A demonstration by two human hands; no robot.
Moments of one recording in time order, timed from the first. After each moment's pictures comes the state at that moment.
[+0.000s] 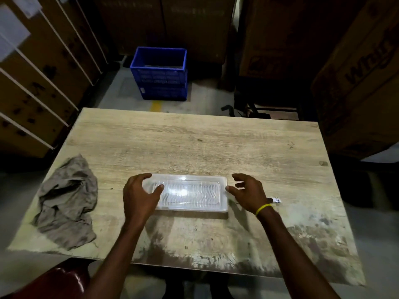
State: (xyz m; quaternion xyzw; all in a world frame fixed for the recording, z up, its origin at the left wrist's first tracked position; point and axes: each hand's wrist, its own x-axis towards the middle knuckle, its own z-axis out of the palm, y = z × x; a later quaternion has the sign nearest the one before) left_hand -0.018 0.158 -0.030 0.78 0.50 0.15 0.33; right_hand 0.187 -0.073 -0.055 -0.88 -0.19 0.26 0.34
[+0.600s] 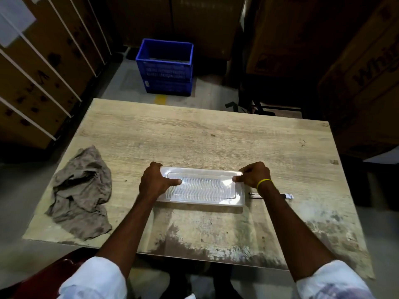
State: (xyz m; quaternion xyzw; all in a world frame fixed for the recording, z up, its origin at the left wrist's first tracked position) left_hand -0.008 0.225 -0.067 0.78 0.51 -0.04 0.37; right_hand 0.198 -0.010 -0.043 -0.91 -0.02 0.31 0.26
